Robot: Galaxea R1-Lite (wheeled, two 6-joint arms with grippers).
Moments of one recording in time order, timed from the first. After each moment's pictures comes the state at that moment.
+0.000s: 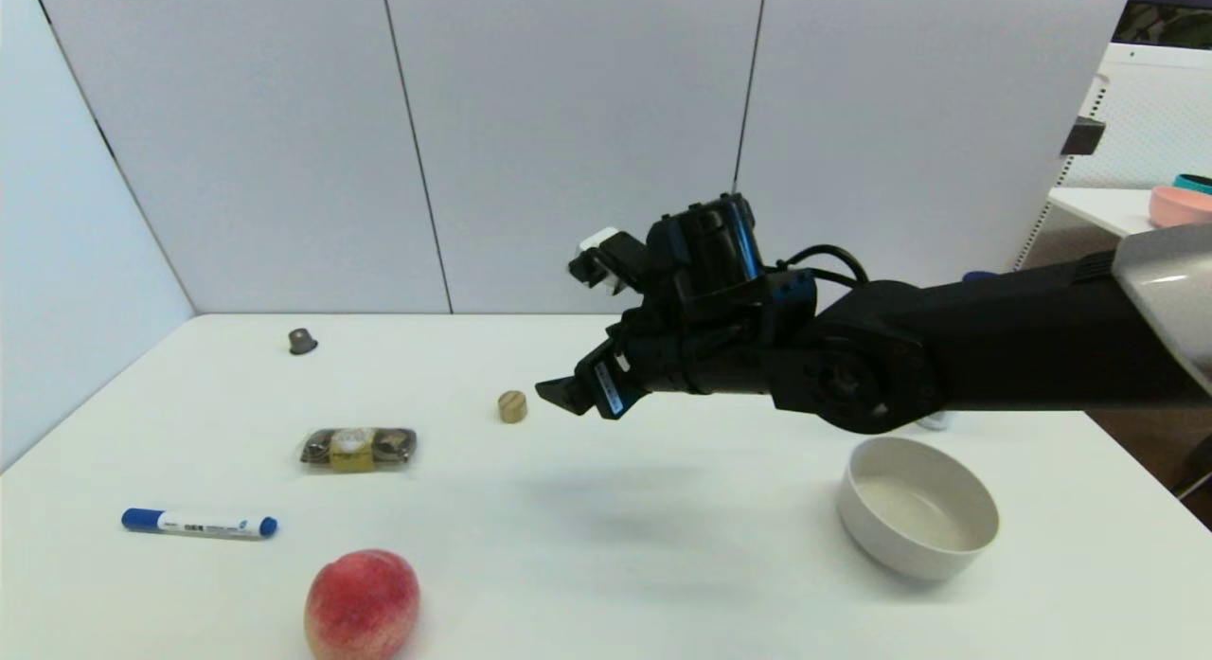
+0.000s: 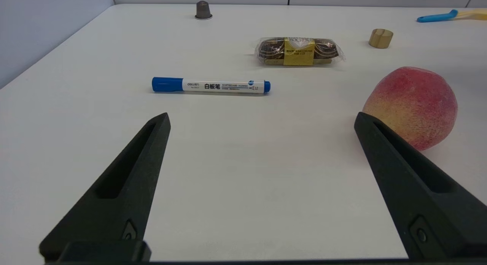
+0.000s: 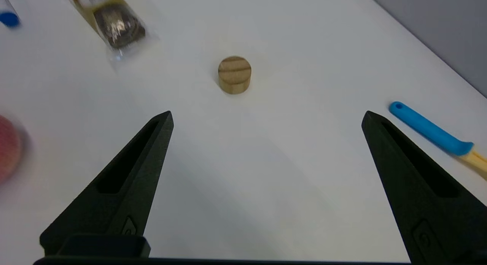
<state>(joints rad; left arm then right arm) 0.00 0.00 0.00 0.01 0.00 0.02 0.73 2.06 -1.48 -0.11 0.09 -0.16</state>
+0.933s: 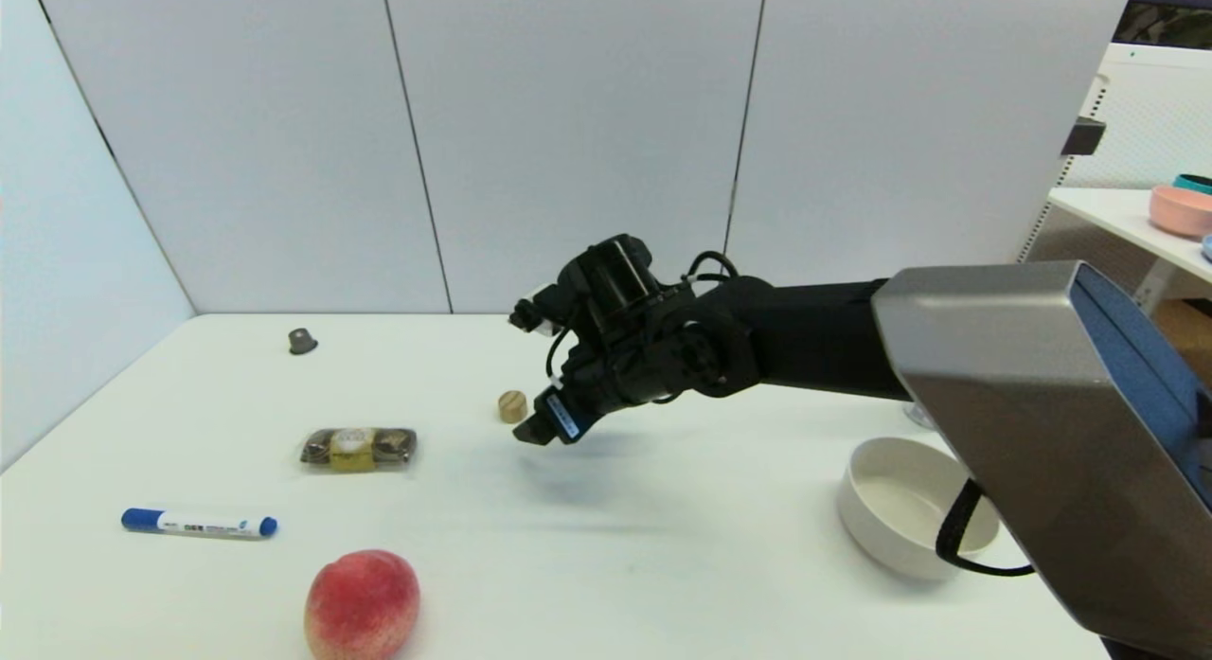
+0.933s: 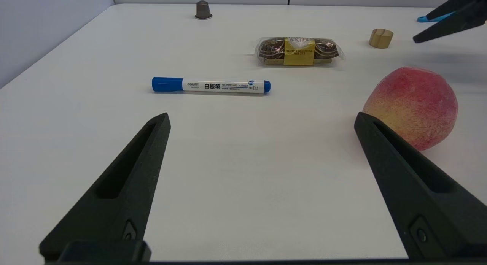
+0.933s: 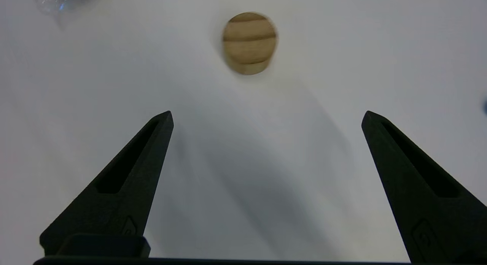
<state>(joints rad) 0.00 0.00 0.00 0.01 0.00 0.02 0.76 2.35 -1.94 0.30 0.08 -0.19</state>
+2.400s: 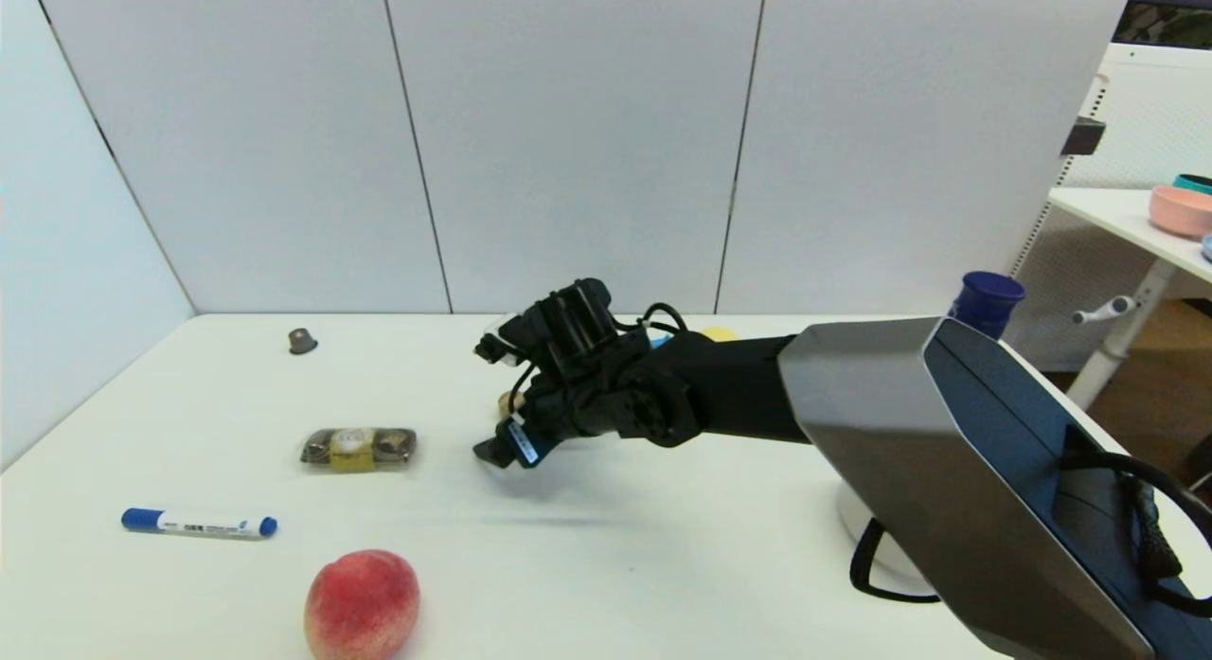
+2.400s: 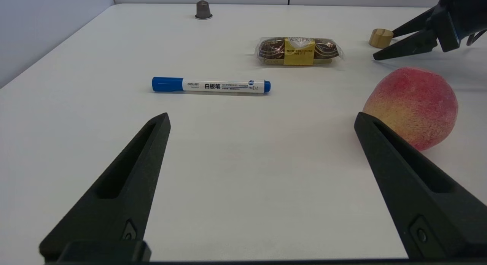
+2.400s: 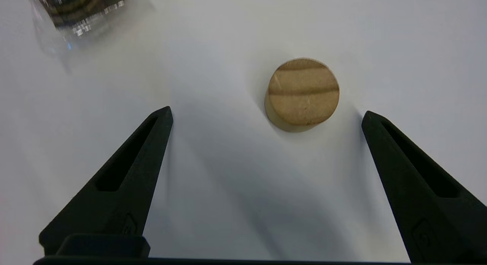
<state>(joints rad) 0.00 0.00 0.00 0.01 0.00 0.02 0.80 2.47 -1.96 0.12 0.09 -0.15</state>
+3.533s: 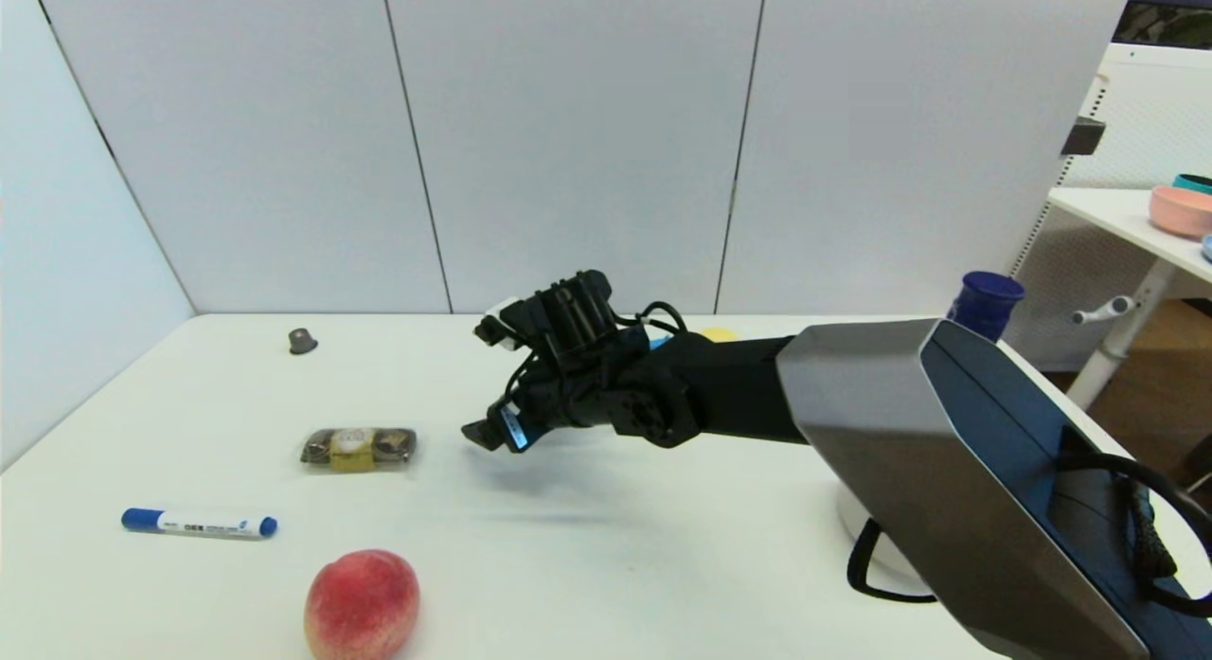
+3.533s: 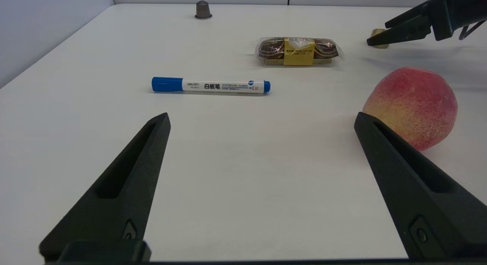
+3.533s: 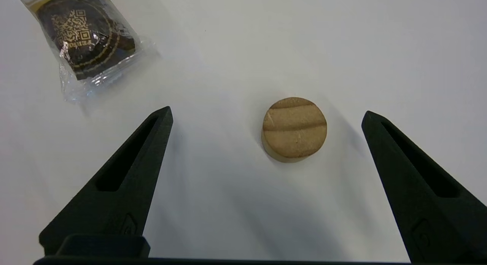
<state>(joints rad) 0.00 0.00 0.00 0.01 0.00 0.02 0.80 2.47 -1.97 0.04 0.11 -0.10</state>
